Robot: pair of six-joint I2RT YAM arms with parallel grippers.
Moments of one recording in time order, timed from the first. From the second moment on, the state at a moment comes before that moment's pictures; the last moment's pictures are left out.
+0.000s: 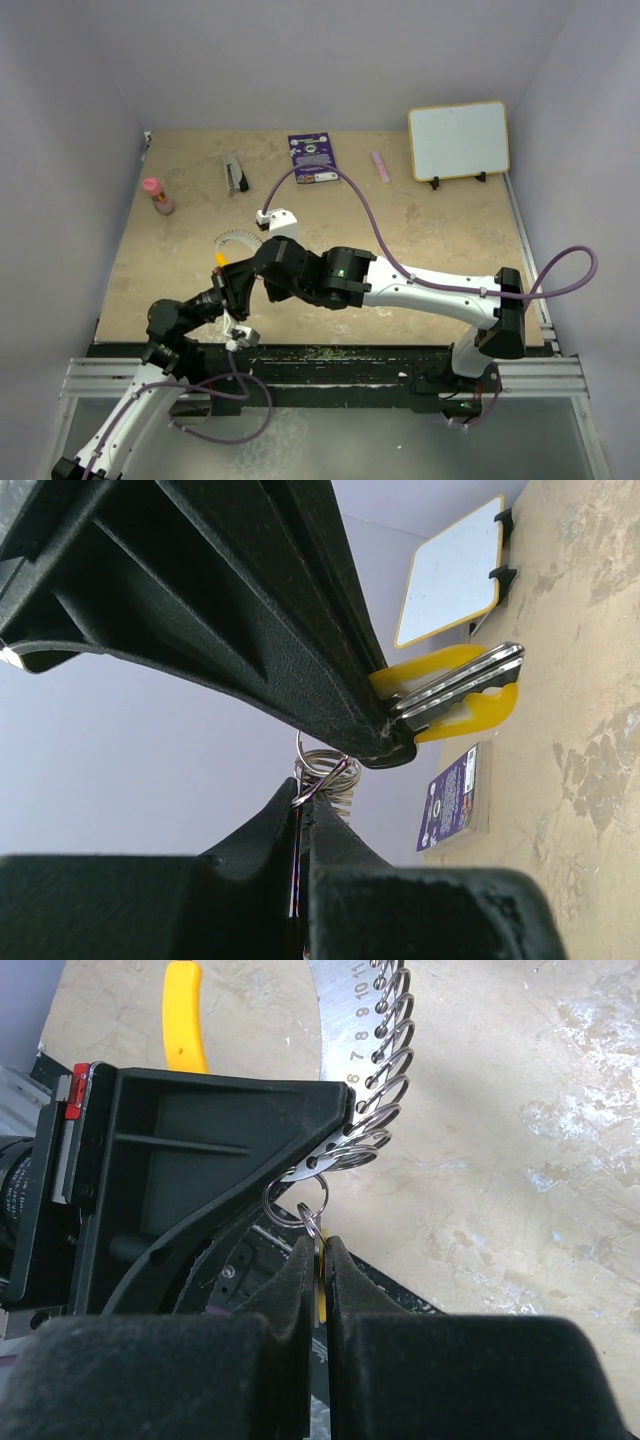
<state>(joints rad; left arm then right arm) -0.37 0.21 0.06 0.46 0.73 1.19 1.33 1.65 1.63 -0.76 0.44 0.76</state>
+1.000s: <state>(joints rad) -0.37 0.18 0.06 0.48 0.65 1.25 1.34 1.67 1.66 -0.74 0.44 0.78</state>
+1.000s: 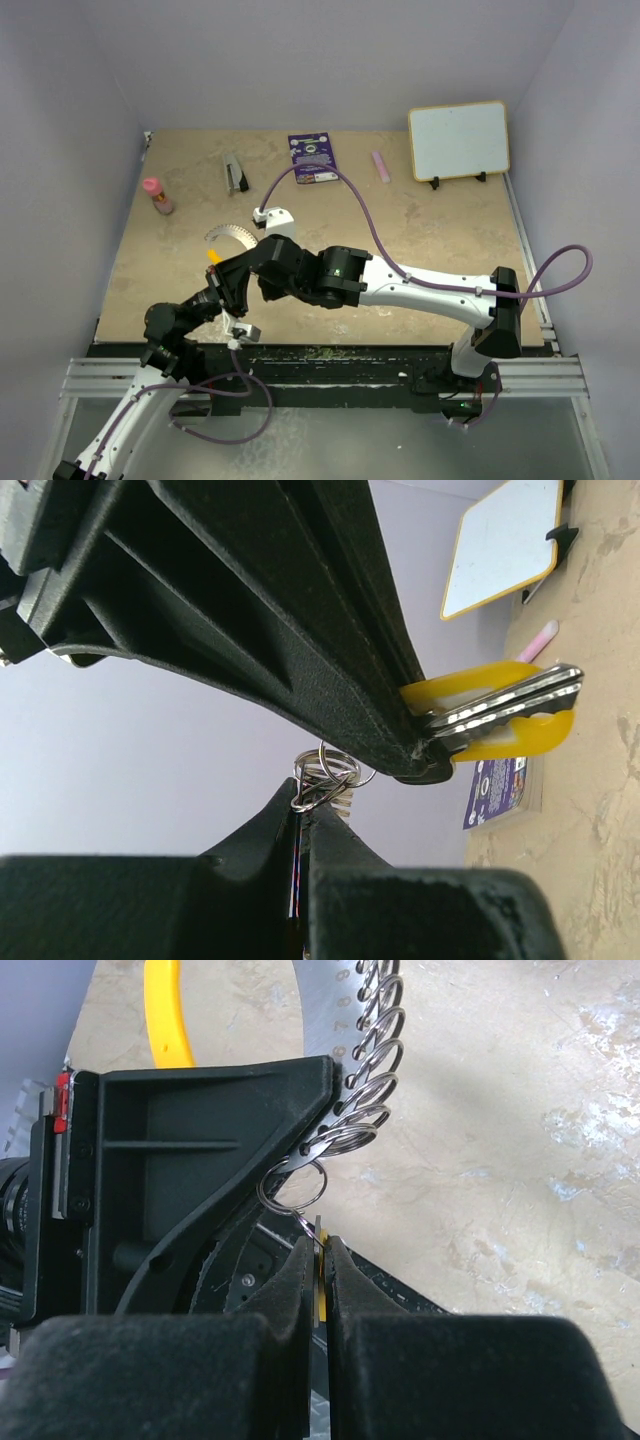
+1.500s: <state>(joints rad) -0.37 0.17 0.06 0.46 0.64 1.27 1.34 1.68 1.66 -0.72 0.42 0.77</state>
